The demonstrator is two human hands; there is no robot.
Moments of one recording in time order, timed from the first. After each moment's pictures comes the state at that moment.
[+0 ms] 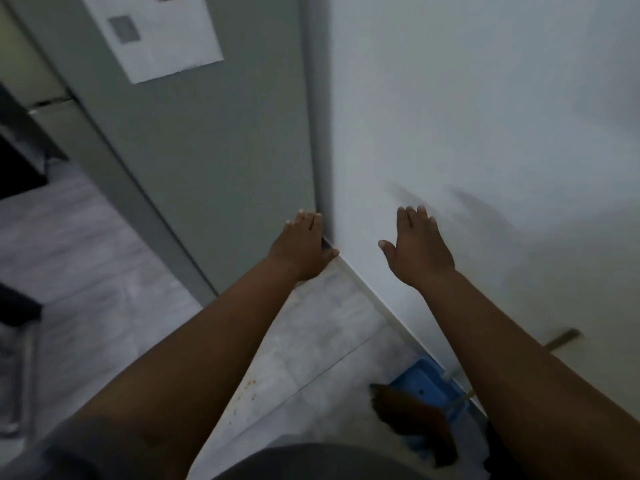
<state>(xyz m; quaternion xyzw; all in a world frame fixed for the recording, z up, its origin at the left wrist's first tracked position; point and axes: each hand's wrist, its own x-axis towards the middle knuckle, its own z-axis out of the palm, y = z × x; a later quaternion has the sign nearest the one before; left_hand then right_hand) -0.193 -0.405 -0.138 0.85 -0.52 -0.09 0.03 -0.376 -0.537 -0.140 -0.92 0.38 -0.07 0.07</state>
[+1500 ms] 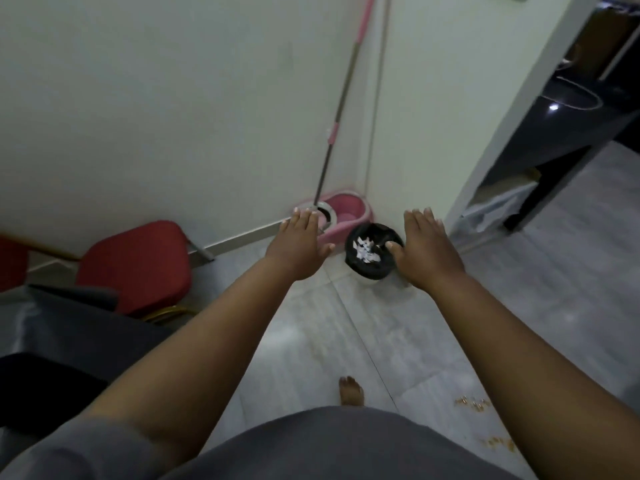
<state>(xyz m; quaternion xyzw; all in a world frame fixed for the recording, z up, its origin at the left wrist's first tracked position) -0.179 0.540 -0.192 0.94 0.32 -0.04 0.14 -0.005 0.370 -0.183 -0.89 -0.45 0.05 0.11</state>
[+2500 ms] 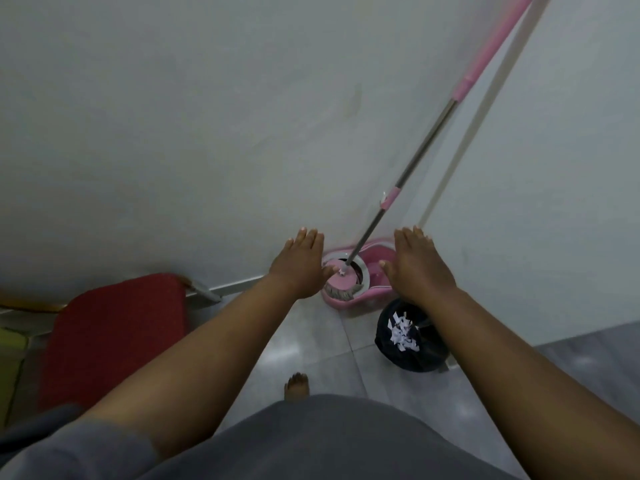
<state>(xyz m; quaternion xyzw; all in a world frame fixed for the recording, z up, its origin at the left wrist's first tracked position) -0.048 0.910 -0.244 0.92 0.35 -0.08 0.17 0.140 0.769 -0.218 -0.85 -0.52 0.09 0.05</state>
